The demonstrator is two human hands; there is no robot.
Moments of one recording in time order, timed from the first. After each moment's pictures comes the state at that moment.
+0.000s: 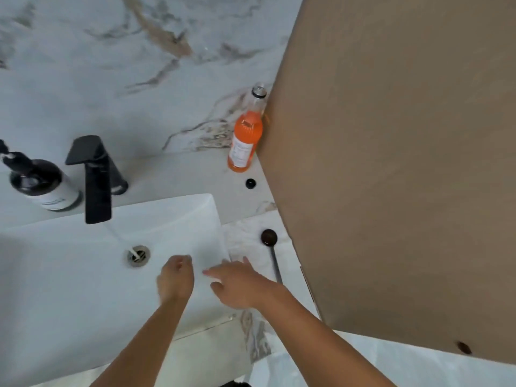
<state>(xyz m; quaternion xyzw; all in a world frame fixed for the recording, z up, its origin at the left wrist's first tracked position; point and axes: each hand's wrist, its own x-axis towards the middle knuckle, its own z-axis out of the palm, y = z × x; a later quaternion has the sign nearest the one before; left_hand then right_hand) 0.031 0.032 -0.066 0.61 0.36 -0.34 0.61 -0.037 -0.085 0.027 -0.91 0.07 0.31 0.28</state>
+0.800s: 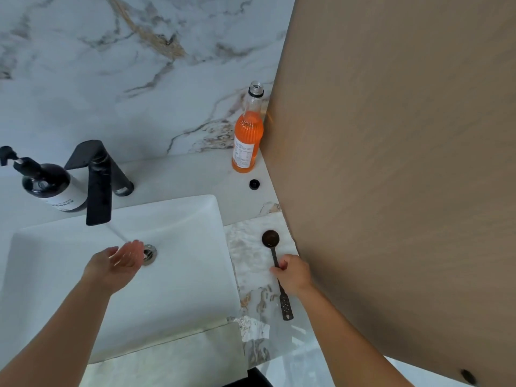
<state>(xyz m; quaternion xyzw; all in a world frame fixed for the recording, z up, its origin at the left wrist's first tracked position) 0.128 0.131 -0.052 0.30 0.49 -0.30 0.76 -0.080 -0.197 -0.049 -0.82 0.41 0.17 0.36</state>
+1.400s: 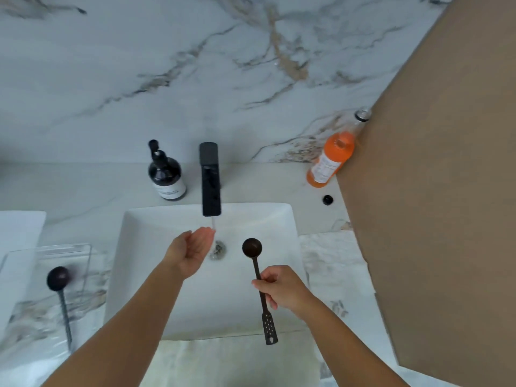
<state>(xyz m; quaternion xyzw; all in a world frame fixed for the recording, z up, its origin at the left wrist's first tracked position) 0.148 0.179 -0.045 0.27 0.41 -0.30 0.82 0.000 -0.018 -0.008 -0.75 0.27 0.25 0.55</state>
